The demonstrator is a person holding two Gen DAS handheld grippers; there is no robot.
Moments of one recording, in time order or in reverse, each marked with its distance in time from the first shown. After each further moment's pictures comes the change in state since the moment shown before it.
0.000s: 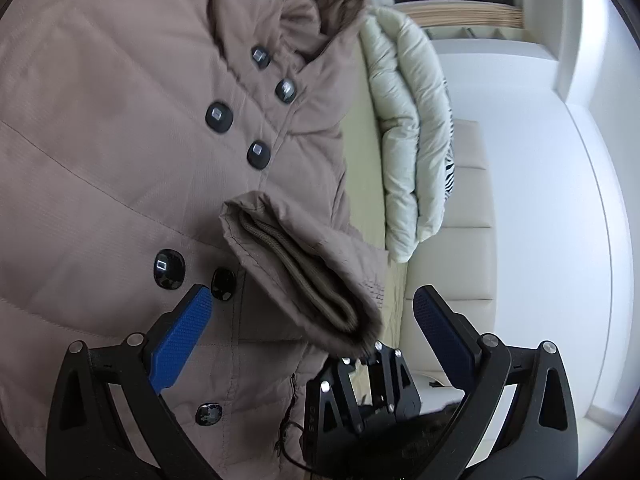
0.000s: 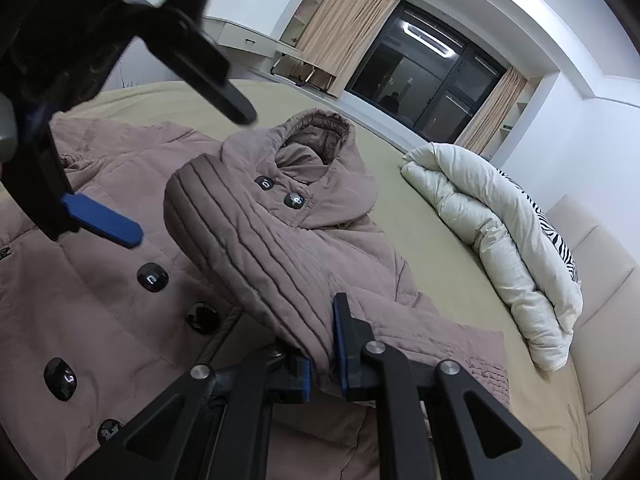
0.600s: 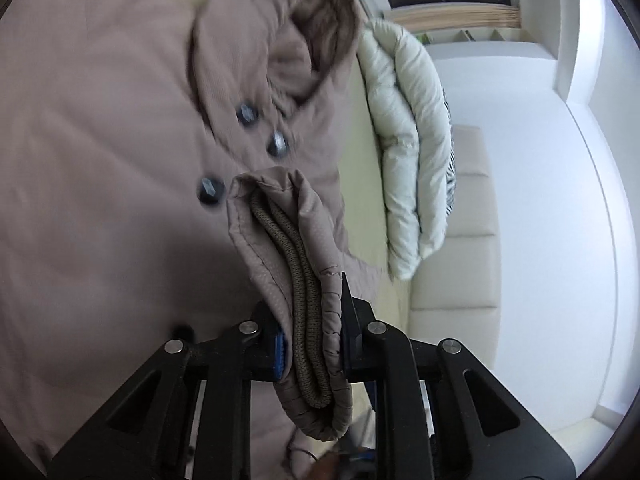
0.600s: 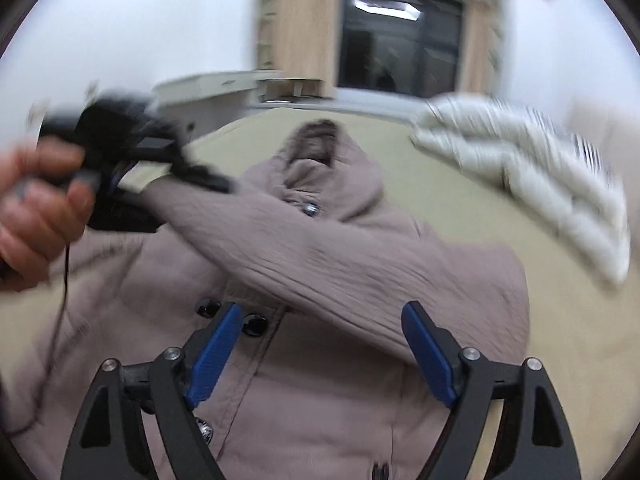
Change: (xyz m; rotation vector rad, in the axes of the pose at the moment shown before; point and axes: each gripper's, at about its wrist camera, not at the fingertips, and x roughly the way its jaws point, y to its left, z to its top) left arm -0.028 -0.014 0.059 0.059 -0.107 0.035; right arm -0.028 -0.070 -0.024 0.505 0.015 0.267
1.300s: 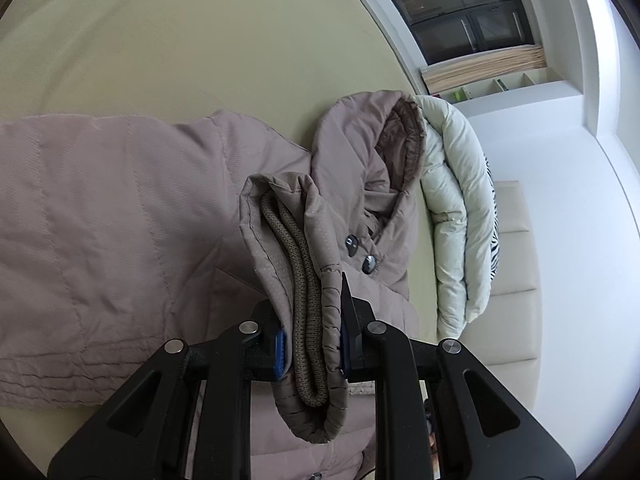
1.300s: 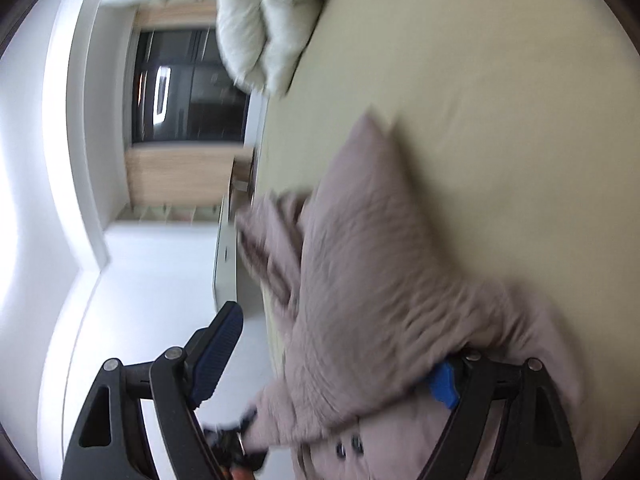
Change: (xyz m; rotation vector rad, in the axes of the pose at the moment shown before) left arm -0.085 0.063 0.060 -0.036 -0.195 0.165; right arm 0.116 -0.186 -0.027 1.300 -0.033 0.453
